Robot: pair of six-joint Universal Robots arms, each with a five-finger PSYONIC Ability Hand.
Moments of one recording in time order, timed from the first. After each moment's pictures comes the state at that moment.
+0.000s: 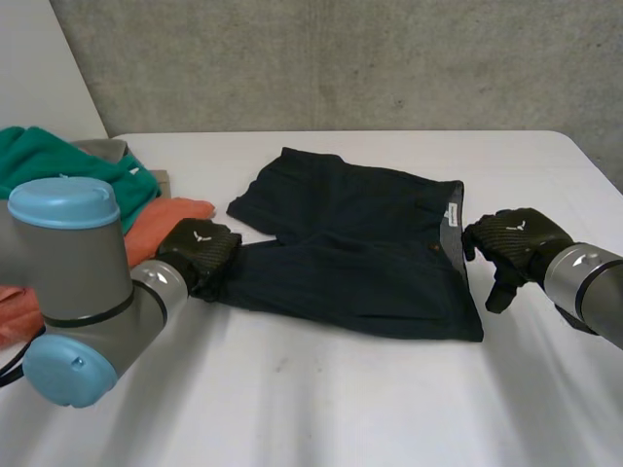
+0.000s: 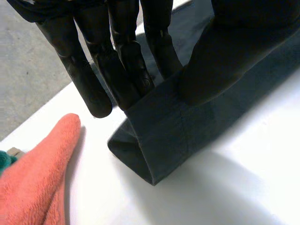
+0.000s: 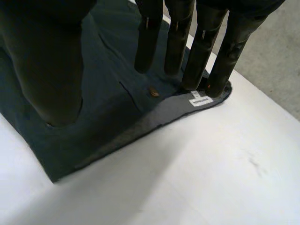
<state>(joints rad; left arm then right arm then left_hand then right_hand) 4.28 -2.02 -1.53 3.17 -1.50 3.56 1.76 -1.28 1.59 0.17 1.31 2.66 1.15 1.20 1.19 1.20 0.99 0.53 0.57 0.56 0.57 0.39</state>
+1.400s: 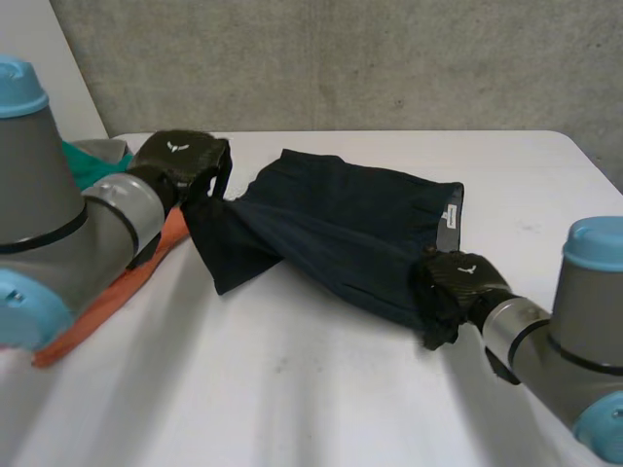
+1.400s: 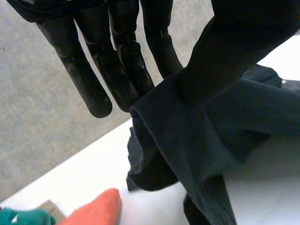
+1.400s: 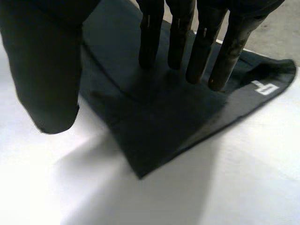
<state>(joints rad) 4.27 -1.90 -1.28 2.99 -1.51 3.35 1.94 -1.18 1.75 -0.11 1.40 3.02 1.15 1.20 1.20 1.20 0.99 0.46 0.49 0.48 0.48 0.30</state>
